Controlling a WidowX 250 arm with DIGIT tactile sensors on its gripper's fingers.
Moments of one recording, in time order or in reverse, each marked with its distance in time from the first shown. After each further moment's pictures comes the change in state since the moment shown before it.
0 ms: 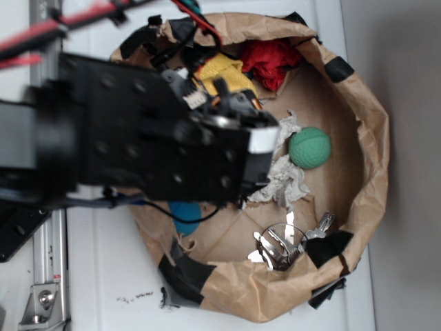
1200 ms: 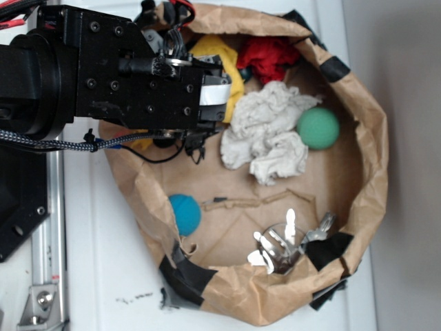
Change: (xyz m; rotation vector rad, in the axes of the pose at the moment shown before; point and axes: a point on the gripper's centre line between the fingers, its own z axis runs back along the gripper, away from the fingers) arm -0.014 0.045 -0.038 -0.026 0.033 -0.041
